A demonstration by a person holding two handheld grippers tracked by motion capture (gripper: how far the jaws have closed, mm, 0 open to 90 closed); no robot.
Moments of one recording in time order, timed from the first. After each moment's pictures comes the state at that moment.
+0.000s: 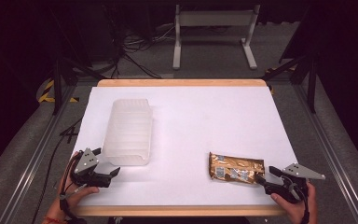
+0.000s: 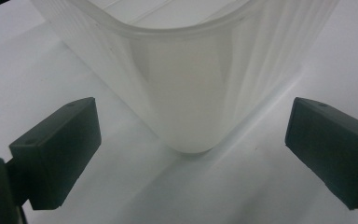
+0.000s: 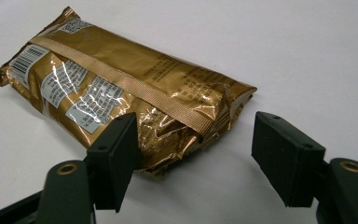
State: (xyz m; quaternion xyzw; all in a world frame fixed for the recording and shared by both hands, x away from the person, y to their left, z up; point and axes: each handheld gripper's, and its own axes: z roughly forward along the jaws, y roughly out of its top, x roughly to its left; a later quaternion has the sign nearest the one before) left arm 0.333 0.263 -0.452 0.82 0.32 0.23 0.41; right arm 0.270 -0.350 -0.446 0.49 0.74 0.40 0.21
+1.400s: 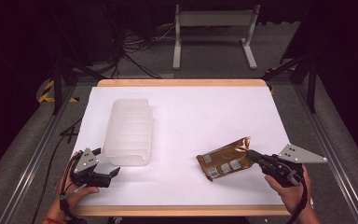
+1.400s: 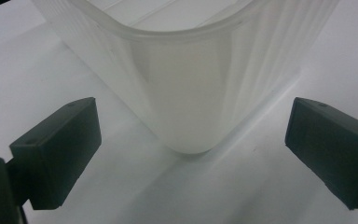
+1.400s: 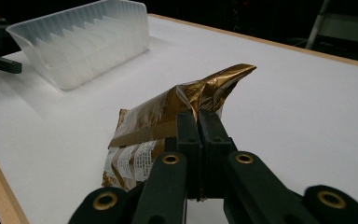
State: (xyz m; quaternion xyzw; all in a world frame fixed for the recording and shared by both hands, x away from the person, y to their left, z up) left arm 0.332 0.264 -0.451 0.82 0.32 0.23 0.41; right arm 0.288 -0.303 -0.363 0.36 0.76 0.49 0.23
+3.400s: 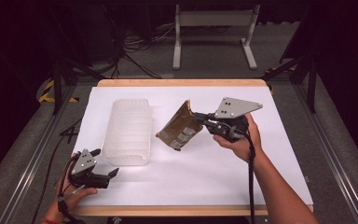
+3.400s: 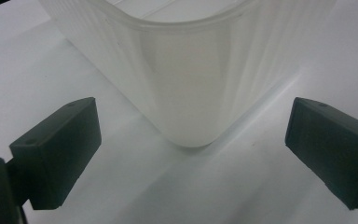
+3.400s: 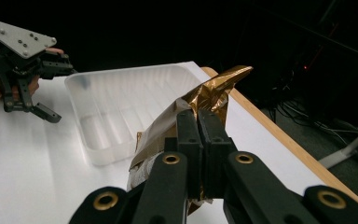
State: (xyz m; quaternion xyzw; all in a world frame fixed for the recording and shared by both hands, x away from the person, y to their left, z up) left arm 0.328 0.268 -0.451 0.82 0.32 0.23 0.42; right arm 0.367 -0.165 -0.272 0.16 0.82 0.50 0.24
